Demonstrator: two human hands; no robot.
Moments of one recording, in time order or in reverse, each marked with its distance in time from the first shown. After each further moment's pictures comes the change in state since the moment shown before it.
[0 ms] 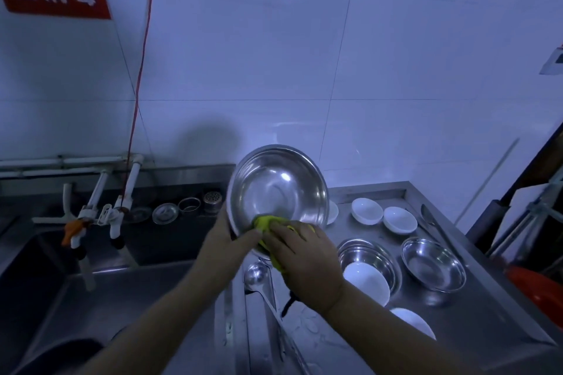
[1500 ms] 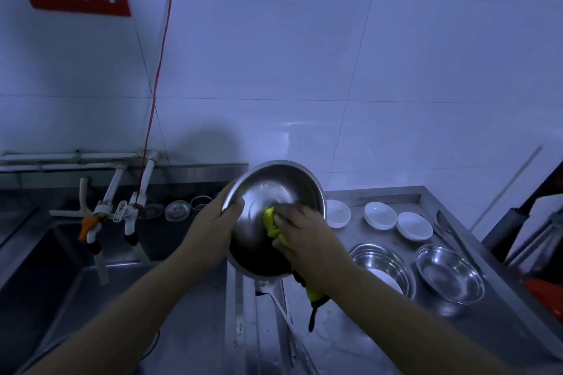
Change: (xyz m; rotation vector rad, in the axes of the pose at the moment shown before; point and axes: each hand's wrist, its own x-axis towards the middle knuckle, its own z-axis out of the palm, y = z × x) left_hand 0.026 0.014 -0.042 0.223 0.004 -0.005; right_hand 0.035 0.011 0.013 0.150 -0.297 0.078
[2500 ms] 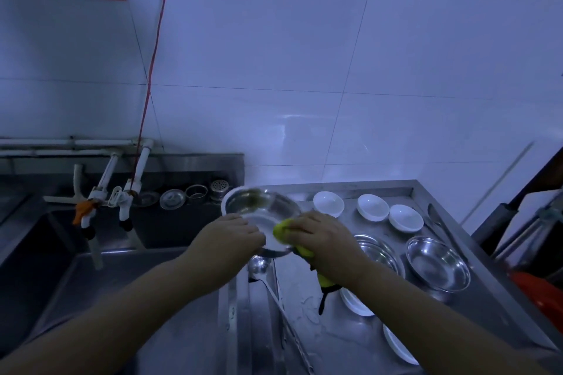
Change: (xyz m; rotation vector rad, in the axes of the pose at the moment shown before) left_hand -0.022 -0.013 0.020 1.252 -0.382 0.612; right_hand -0.041 0.033 -0.003 0.091 -0.045 -0.148
